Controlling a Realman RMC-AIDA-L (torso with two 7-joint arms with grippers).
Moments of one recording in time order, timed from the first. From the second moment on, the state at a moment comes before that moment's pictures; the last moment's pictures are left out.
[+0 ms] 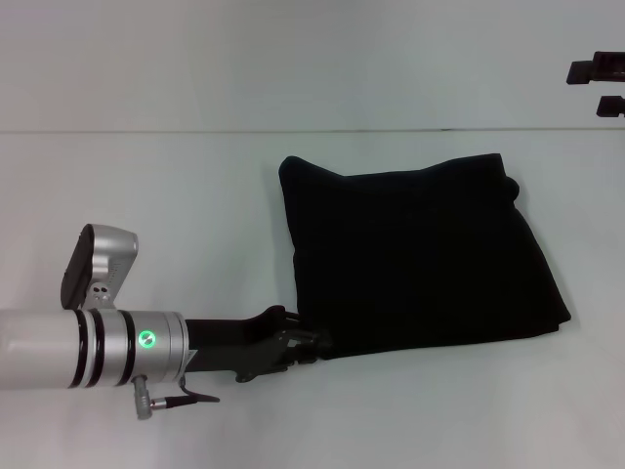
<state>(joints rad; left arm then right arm) -0.66 -2.15 0.75 0.38 2.13 1.20 -2.53 0.76 1.81 -0.57 -0.69 -2.19 -1.36 2.54</state>
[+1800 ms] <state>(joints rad) -0.46 -2.05 0.40 0.63 2.21 1.69 -2.36 0.75 1.82 -0.57 -0.69 -2.19 -1.37 2.43</state>
